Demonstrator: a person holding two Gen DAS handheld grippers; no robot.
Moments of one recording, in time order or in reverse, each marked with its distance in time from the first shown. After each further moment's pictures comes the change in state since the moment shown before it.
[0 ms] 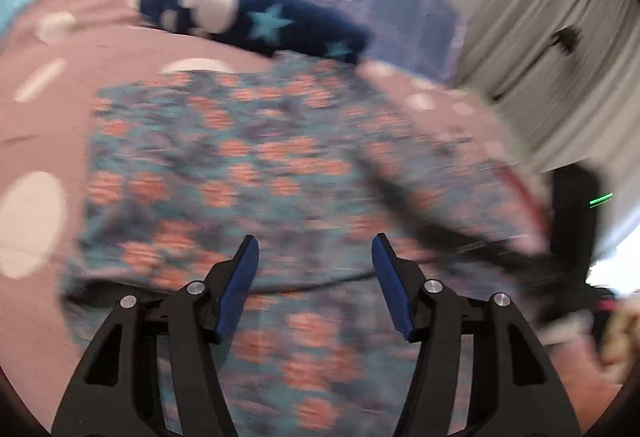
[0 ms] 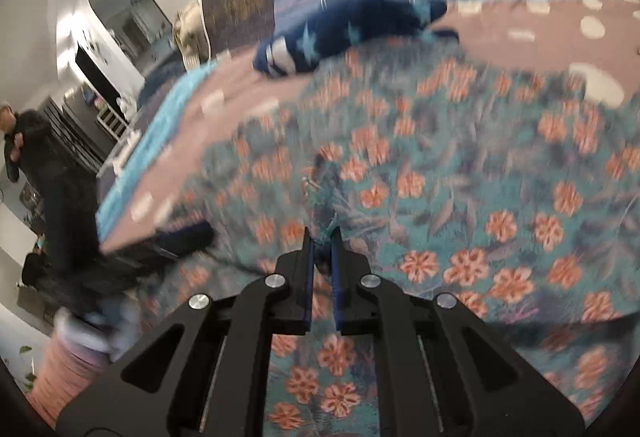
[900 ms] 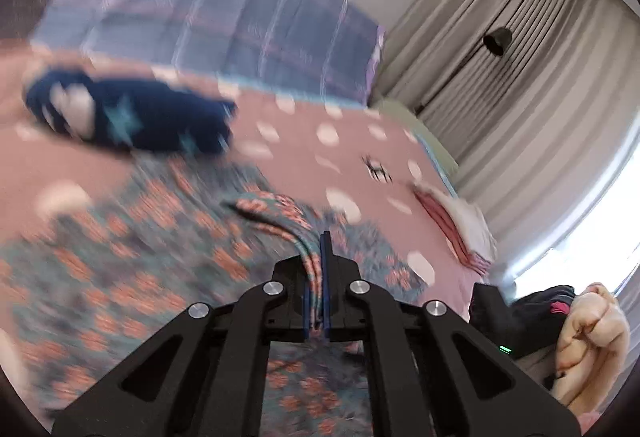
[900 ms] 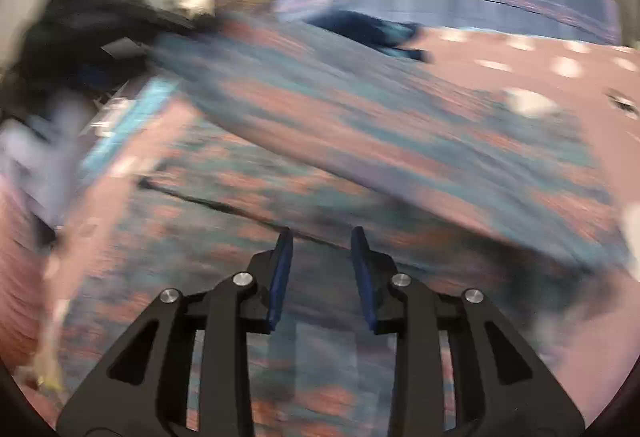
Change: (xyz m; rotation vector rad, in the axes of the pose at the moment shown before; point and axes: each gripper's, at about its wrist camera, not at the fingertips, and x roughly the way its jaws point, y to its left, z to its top) left arm 0.011 -0.103 0.099 0.138 -0.064 -0.145; right arm -0.061 -0.046 -0.023 -0.103 -0.029 -0.246
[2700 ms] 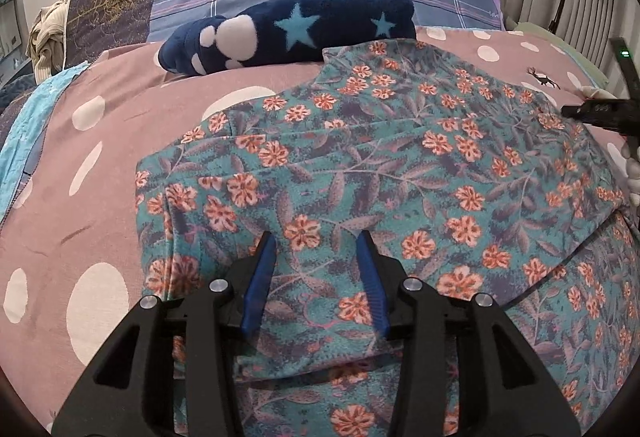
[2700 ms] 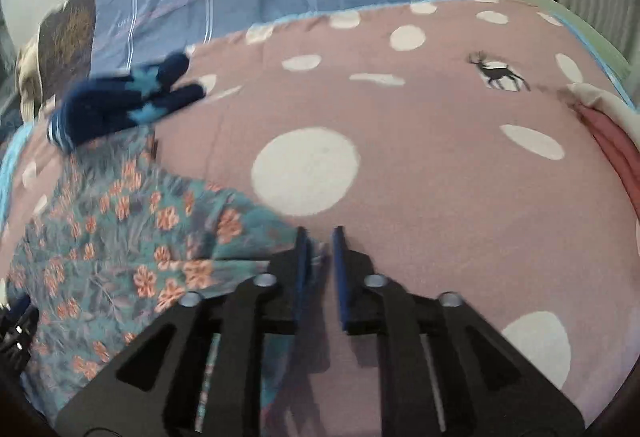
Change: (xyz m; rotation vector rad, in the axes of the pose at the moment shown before) left arm 0.013 0.092 -0.103 0.168 0.136 0.606; right arm 0.028 -0.122 0.094 0.316 -0.041 -0.315
